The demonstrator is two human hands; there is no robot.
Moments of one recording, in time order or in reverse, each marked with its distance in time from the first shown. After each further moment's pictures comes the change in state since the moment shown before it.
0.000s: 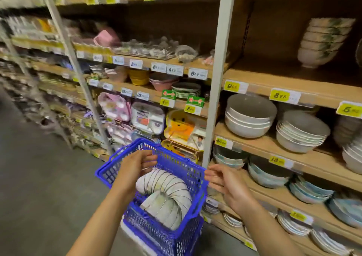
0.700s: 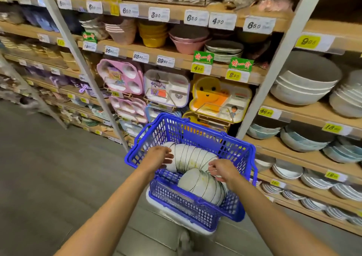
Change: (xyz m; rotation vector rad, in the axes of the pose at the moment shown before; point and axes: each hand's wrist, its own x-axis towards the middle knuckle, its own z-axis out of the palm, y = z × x) left_hand 0.162 -0.052 -0.129 0.417 -0.285 -0.289; right_hand 0.101 0.115 0.166 -0.301 0.160 0.332
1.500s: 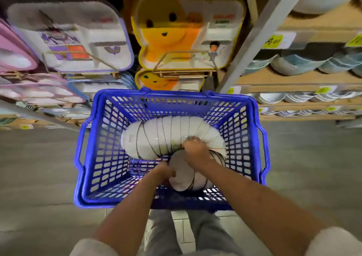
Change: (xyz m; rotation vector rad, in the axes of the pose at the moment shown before) left_hand 0.195 -0.138 0.079 0.738 -0.484 -0.563; right_hand 0.159 0.044 0.074 -1.206 0.069 -0.061
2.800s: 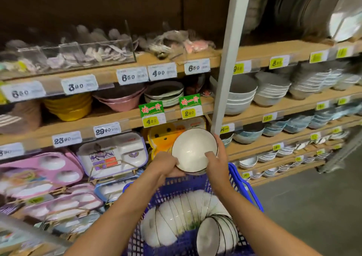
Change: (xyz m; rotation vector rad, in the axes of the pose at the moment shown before) left_hand -0.279 0.139 -0.130 -0.287 0.116 0.727; right_hand -0.135 -0.039 -0.193 1.646 1.114 -0.048
